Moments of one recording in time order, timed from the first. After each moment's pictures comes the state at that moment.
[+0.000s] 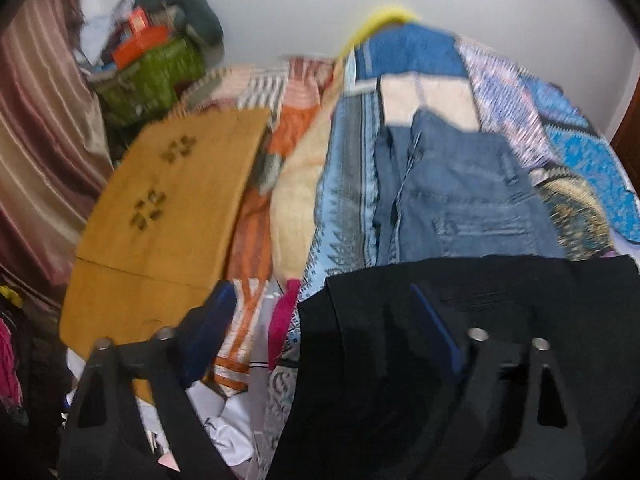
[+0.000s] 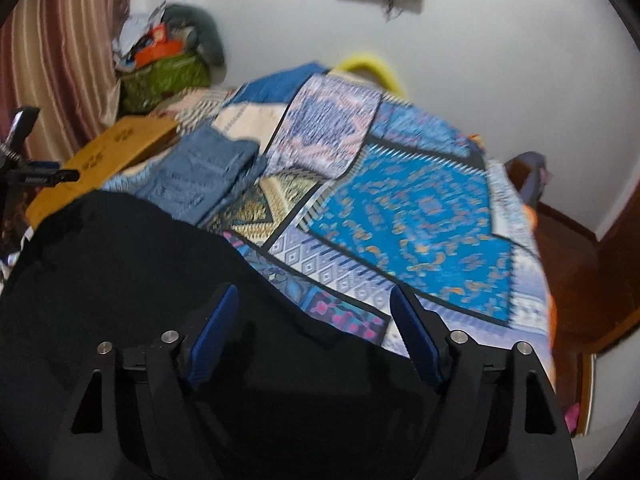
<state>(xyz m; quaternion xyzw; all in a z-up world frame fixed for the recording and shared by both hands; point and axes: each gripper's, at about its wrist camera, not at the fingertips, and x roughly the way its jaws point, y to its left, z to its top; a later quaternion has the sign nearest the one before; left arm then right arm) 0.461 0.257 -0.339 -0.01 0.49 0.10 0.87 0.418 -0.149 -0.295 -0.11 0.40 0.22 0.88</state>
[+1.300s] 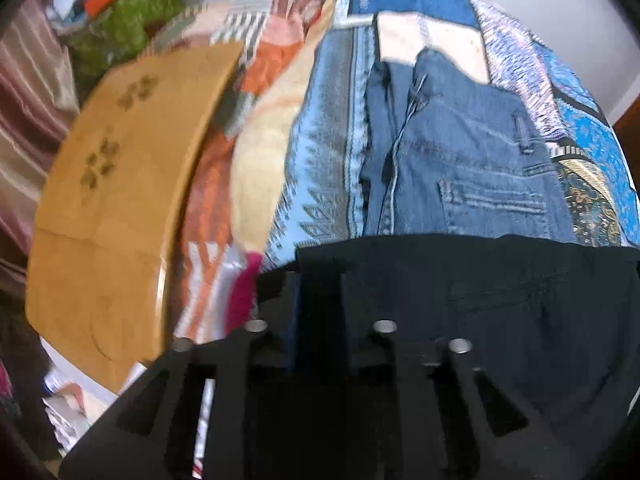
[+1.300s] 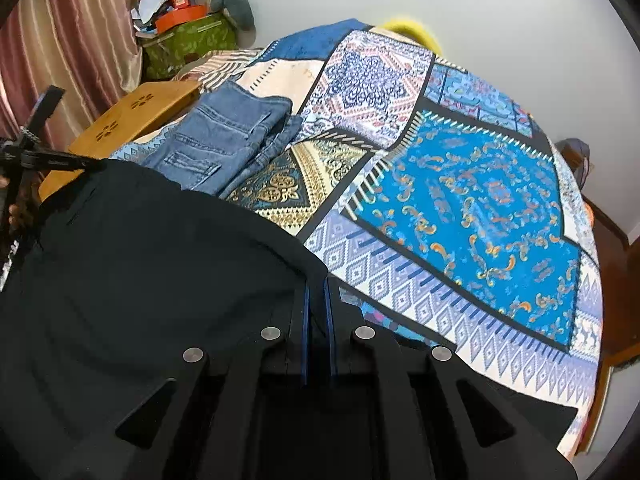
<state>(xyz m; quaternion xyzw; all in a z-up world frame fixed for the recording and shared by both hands) 0.492 0.261 -0.392 -0.07 0.58 0.08 0.81 0.460 -0.124 -0.328 -0.11 0.46 0.27 0.84</state>
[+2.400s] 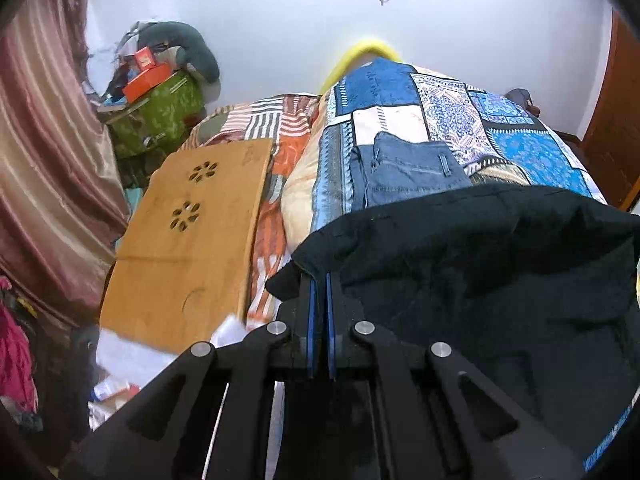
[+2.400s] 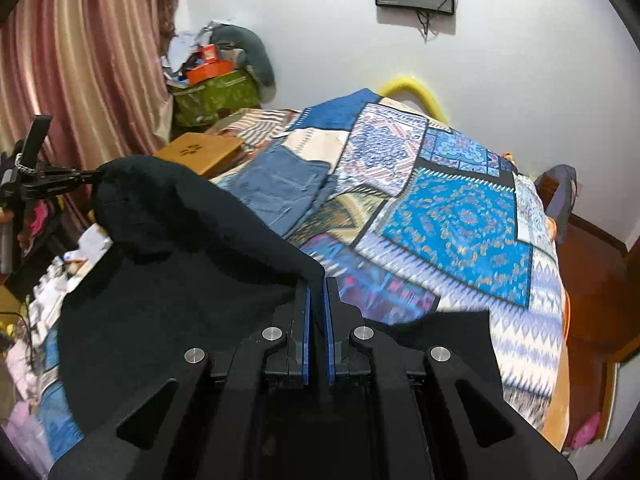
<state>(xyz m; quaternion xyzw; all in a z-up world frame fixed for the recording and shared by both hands) 0.317 0.225 -0.245 0.02 0.44 0.08 0.90 0.327 -0.147 -0.235 -0.07 0.37 0.29 0.88</state>
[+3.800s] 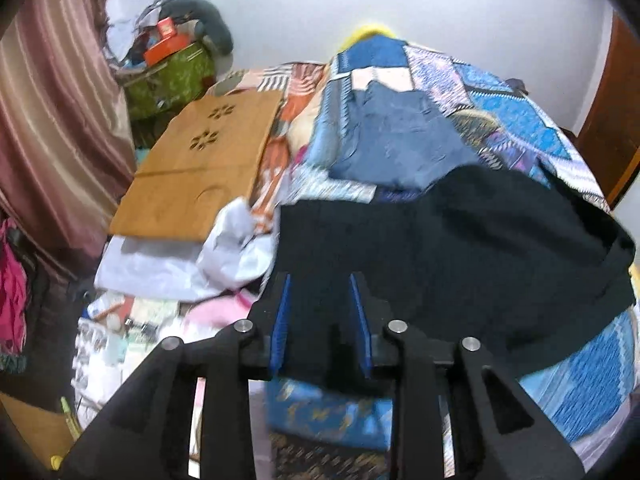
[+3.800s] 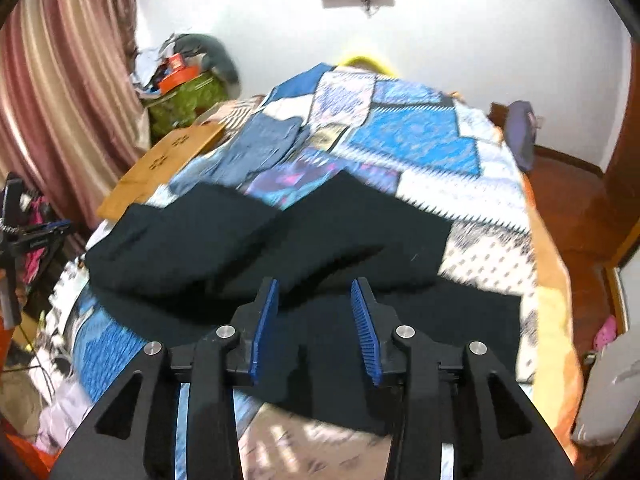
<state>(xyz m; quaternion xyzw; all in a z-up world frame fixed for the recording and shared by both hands) 0.176 0.196 -0.274 -0.01 0.45 0.09 0.89 0.197 -0.216 -0.251 0.00 0.40 0.21 0.89</state>
